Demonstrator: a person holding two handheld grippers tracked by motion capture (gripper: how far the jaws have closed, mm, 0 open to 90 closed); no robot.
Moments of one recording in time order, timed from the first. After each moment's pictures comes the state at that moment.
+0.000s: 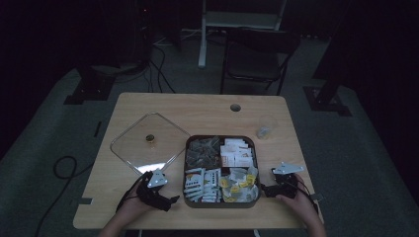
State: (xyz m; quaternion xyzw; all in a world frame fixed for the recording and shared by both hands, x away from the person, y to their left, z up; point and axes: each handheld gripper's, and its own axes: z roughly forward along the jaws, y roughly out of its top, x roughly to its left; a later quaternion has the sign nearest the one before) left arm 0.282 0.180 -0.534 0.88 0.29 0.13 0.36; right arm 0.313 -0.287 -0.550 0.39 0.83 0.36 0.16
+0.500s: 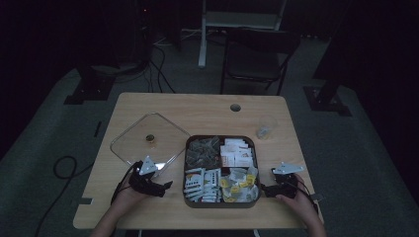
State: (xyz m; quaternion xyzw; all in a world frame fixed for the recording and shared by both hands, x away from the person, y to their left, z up) left arm 0.310 0.204 -0.520 0.84 0.36 0.17 0.36; right arm 0.313 -0.287 -0.550 0.38 0.83 0.36 0.16
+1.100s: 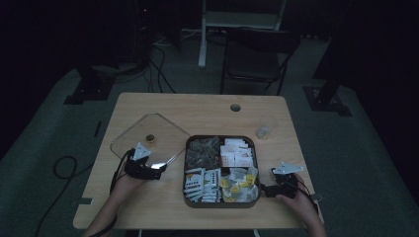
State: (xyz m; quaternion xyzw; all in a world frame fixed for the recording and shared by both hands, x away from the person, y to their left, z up) left arm 0.347 0.224 -0.513 0.80 0.41 0.20 0.38; right arm 0.313 -0.287 -0.550 0.39 0.83 0.36 0.16
